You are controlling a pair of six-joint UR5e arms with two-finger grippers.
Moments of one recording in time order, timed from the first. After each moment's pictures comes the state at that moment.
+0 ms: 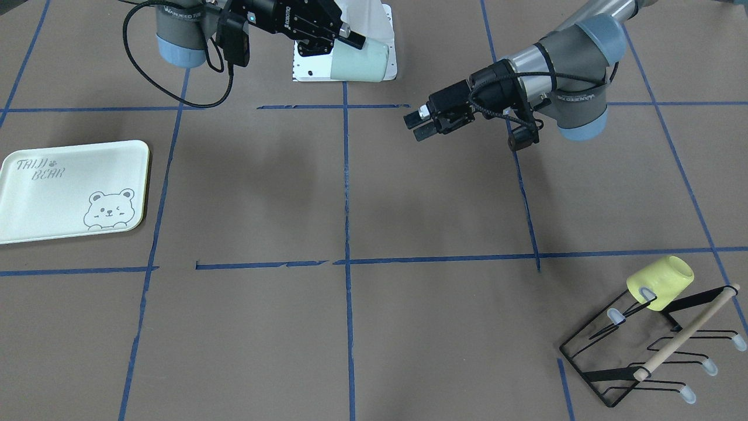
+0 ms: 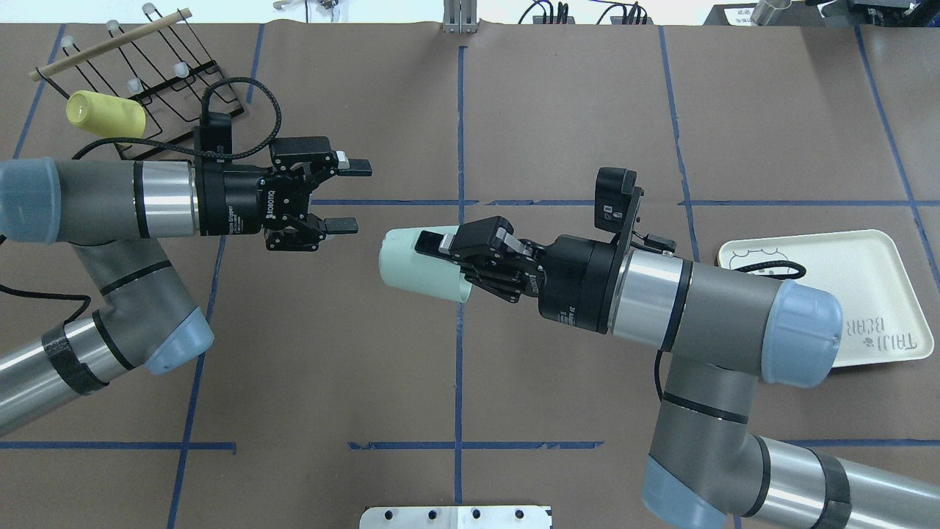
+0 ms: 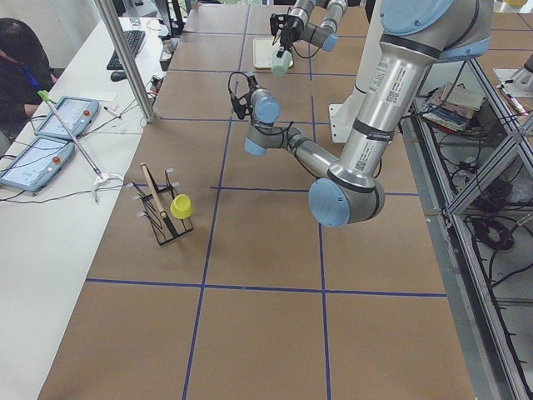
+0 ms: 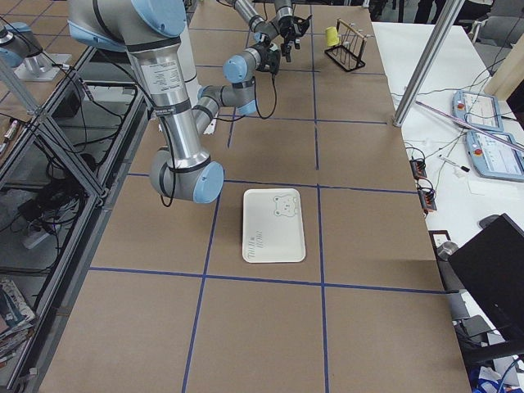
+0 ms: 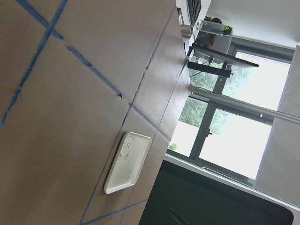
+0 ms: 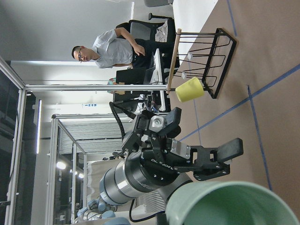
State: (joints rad) left arm -0.72 -1.99 -1.57 -3.03 -1.98 -2.11; right arm 0.43 -1.15 1.89 -0.33 1.60 1.84
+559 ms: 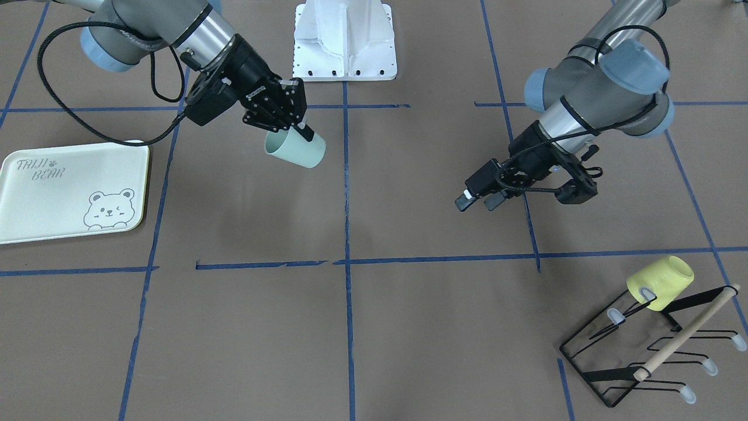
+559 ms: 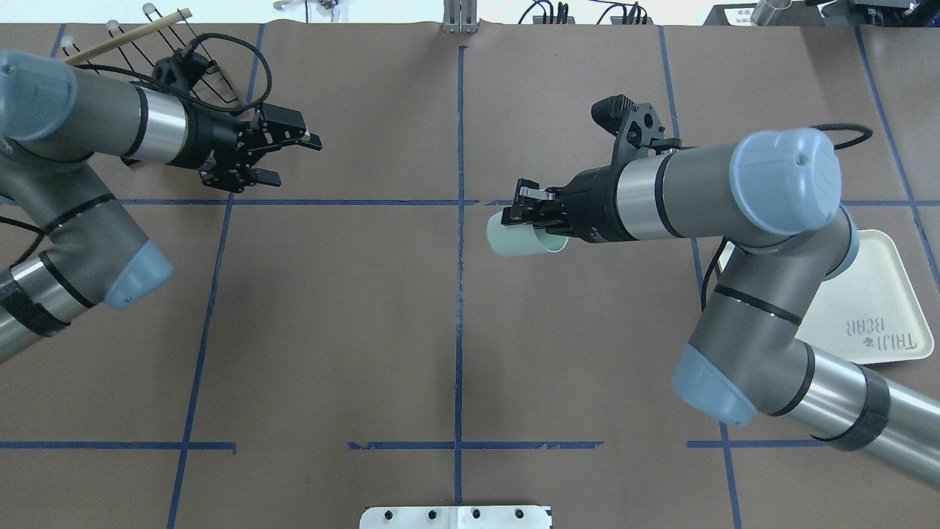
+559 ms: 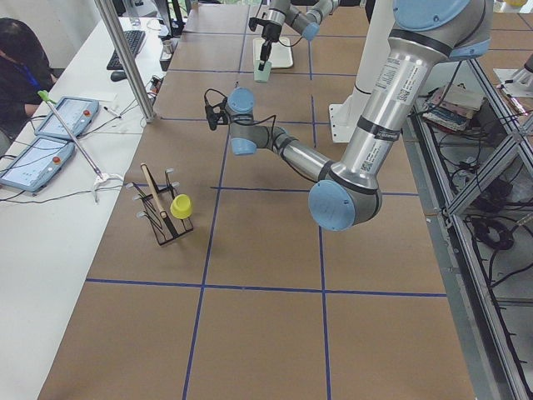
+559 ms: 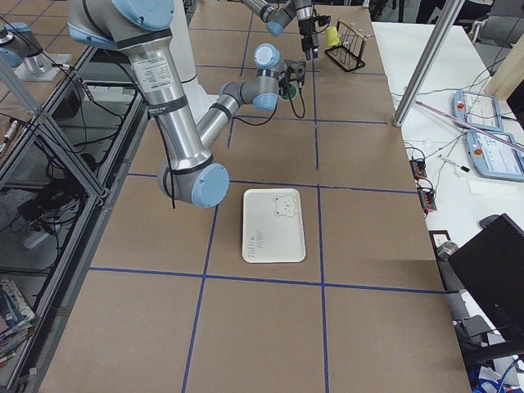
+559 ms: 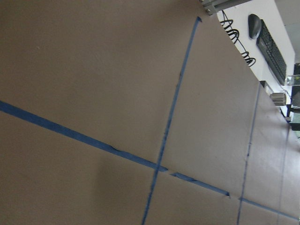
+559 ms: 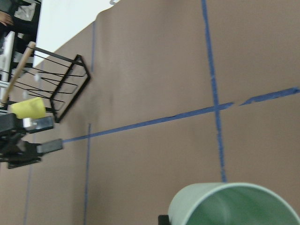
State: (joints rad) left arm -0.91 -1.98 -1.58 -2.45 -2.17 -1.59; right arm 0.66 -1.14 1.91 -1.03 1.95 1.45
